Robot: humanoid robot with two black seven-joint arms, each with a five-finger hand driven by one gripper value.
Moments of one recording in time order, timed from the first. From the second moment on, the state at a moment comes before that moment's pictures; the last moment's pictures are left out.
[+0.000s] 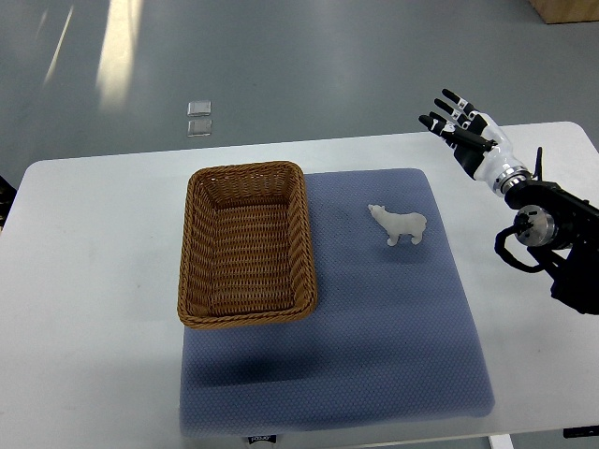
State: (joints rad) left arm -0.07 0.00 -0.16 -0.16 0.03 -0.02 0.05; right arm 0.80 -0.24 0.62 0.50 -0.17 0.25 0.36
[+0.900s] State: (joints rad) left arm -0.07 0.00 -0.16 -0.16 0.03 -0.02 0.05; right arm 0.82 -0.45 0.52 0.66 -1.16 0.47 0.51
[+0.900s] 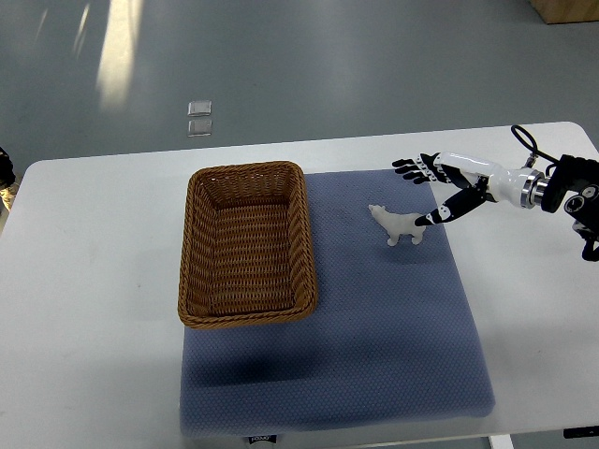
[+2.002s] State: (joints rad) left arm -0.07 0.00 -0.16 -0.16 0.04 -0.02 0.05; right arm 0.87 -0.43 0.34 0.66 -1.28 0.37 0.50
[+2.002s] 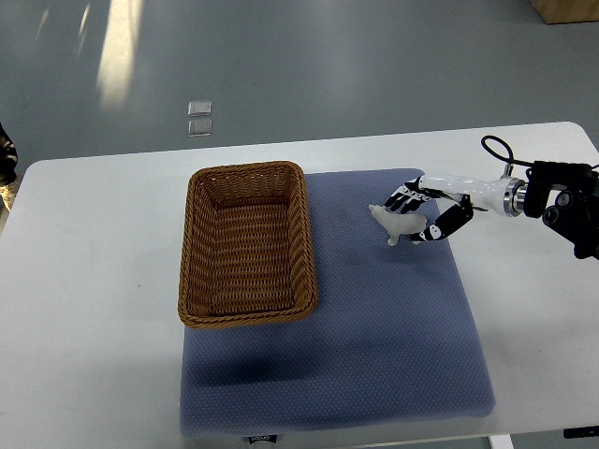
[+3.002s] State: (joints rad) left arm -0.07 0.00 -0.16 -0.17 0.04 -0.02 0.05; right arm 0.91 -0.43 0.30 0.66 -1.28 0.25 0.51
